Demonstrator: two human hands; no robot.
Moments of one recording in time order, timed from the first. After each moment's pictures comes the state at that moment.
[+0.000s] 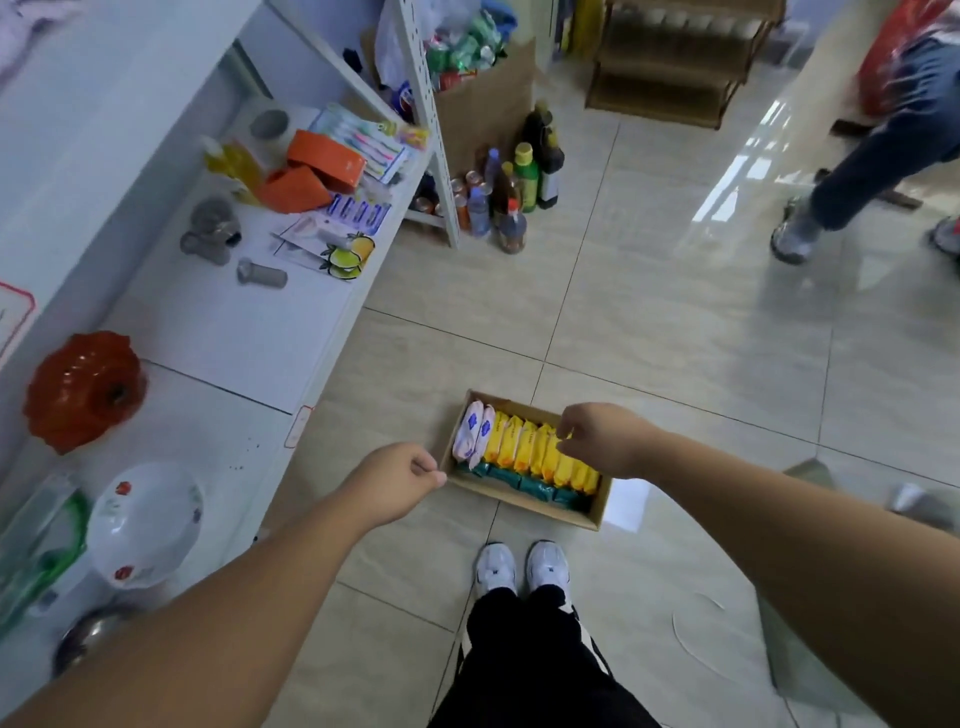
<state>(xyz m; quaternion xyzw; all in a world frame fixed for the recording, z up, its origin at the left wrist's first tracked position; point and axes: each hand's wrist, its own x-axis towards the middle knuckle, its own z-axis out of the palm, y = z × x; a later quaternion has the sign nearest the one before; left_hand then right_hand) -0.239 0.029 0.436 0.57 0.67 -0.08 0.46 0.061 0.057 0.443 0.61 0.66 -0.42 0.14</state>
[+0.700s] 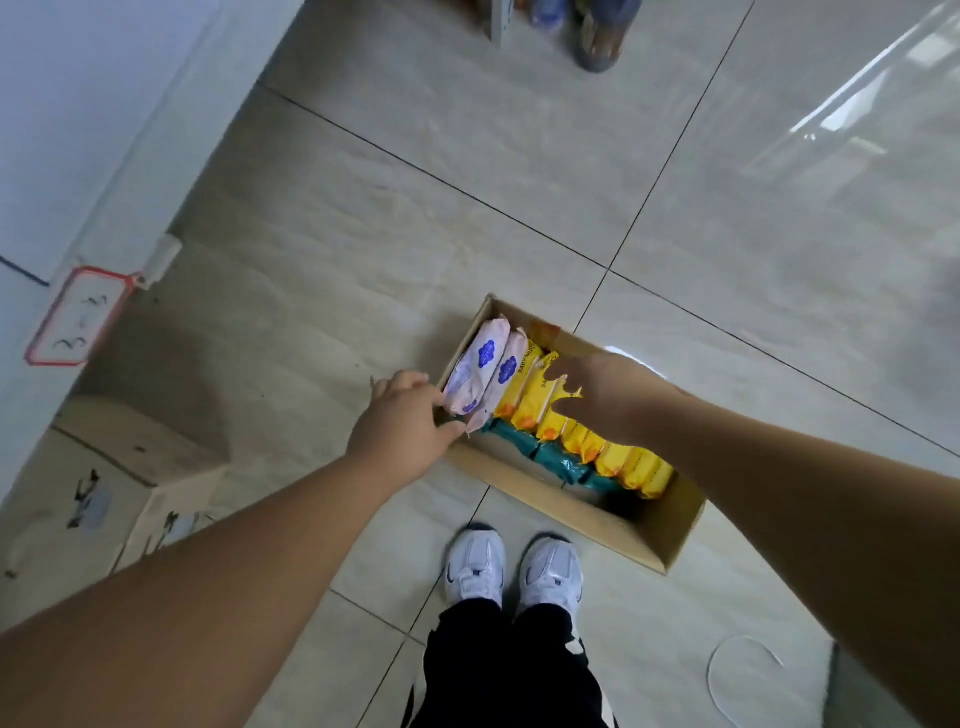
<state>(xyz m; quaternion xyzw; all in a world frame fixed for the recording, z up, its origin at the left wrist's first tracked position) -0.249 0.070 0.050 0.58 0.71 -0.08 0.39 -0.004 0.139 0.082 0.56 0.68 -0.43 0.21</state>
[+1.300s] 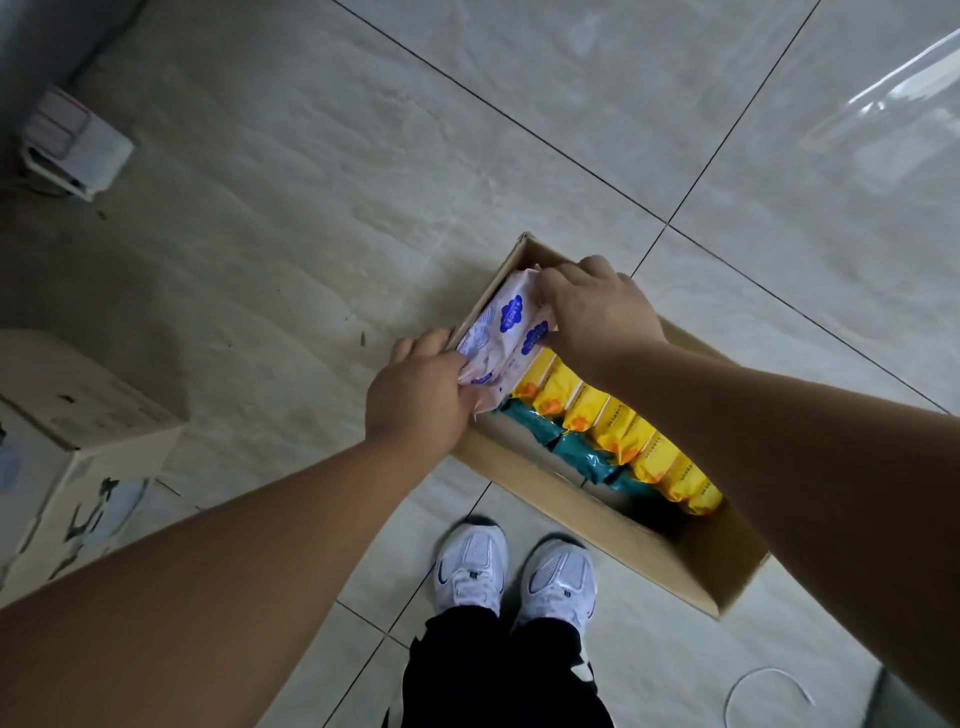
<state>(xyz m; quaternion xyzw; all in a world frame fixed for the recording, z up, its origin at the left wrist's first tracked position) -0.238 0.060 -0.054 0.63 0.73 -0.03 0.26 -0.056 0.166 -0.044 0.51 0.83 -0.21 0.12</state>
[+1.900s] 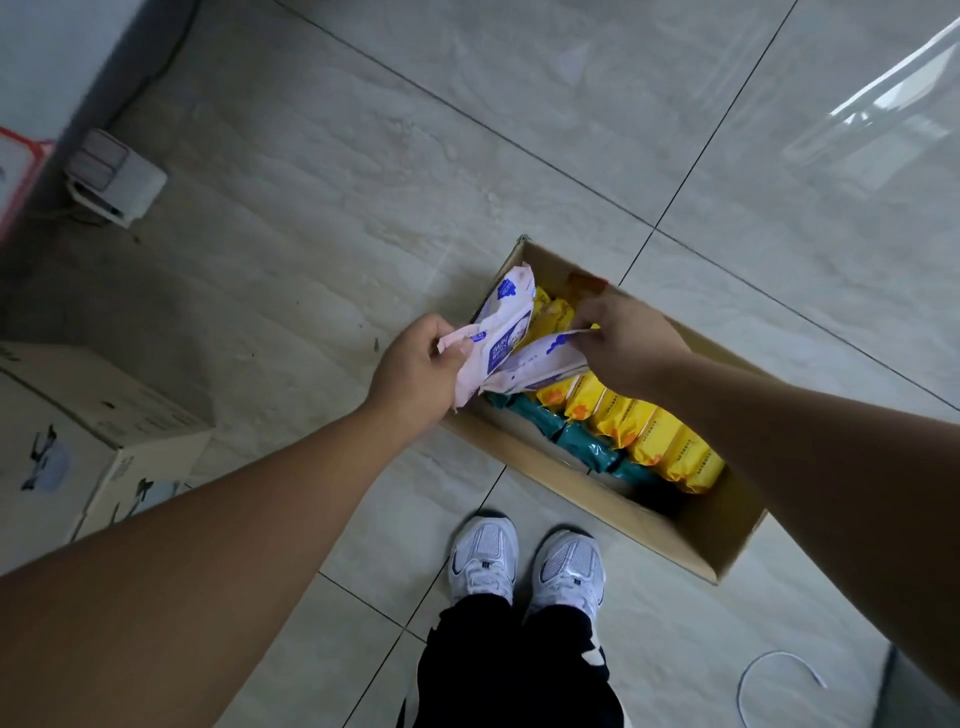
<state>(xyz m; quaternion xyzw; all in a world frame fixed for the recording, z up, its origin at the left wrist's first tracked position) -0.254 0.066 -0.019 0.44 0.75 0.18 0.46 -0.023 0.138 -0.004 0.60 0.71 -0.37 0.09</state>
